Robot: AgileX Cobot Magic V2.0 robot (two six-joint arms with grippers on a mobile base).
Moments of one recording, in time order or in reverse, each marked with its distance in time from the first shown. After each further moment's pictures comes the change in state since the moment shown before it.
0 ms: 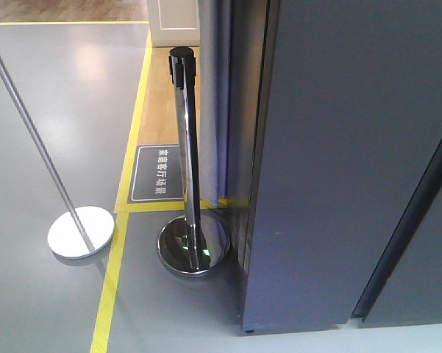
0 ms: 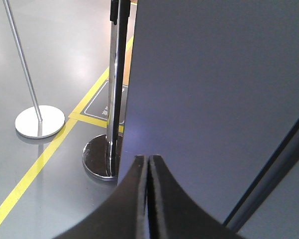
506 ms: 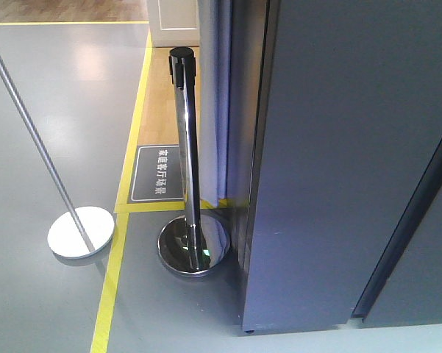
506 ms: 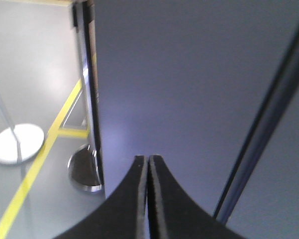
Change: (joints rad) left arm 0.000 0.000 0.000 0.000 0.000 0.000; right arm 0.000 -0.002 0.010 -0.272 -0.077 0.404
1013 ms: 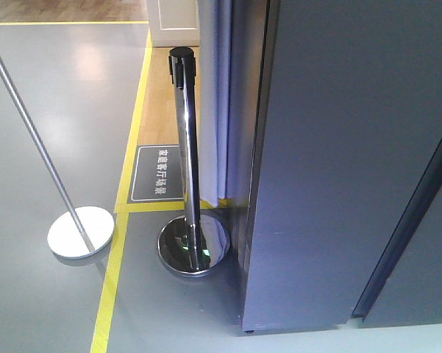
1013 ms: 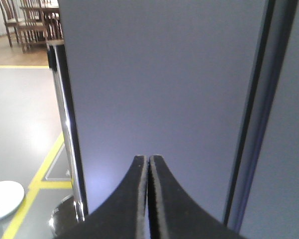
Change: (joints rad) left arm 0.000 0.000 0.000 0.000 0.000 0.000; right arm 0.000 -0.324 0.480 -0.183 -0.349 0.198
